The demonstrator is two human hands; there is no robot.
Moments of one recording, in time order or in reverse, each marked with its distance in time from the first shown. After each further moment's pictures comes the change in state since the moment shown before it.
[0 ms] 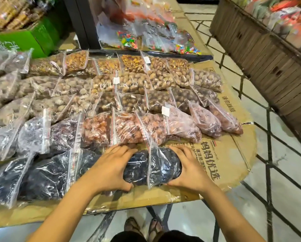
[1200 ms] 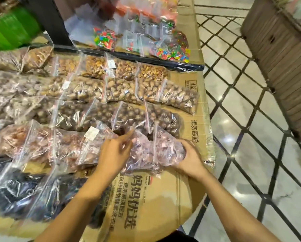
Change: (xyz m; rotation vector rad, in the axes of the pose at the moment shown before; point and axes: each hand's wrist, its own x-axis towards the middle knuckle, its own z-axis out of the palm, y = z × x) left_hand 0.248 0.186 -0.018 -0.570 0.652 -0.484; right_hand 0.124 0.245 -0.166 0.416 -0.005 -0.047
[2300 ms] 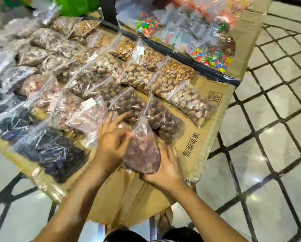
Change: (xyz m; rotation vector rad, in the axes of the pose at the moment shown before) left_hand -0.028 0.074 0.059 0.015 0.323 -0.189; right_hand 0.004 0.006 -0.028 -0.345 -0.297 -0.336
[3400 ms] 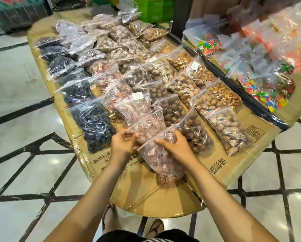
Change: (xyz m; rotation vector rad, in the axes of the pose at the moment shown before) left_hand -0.043 -0.025 0.001 -0.687 0.529 -0.700; right_hand 0.081 -0.051 -0.009 0.352 -0.410 0.051
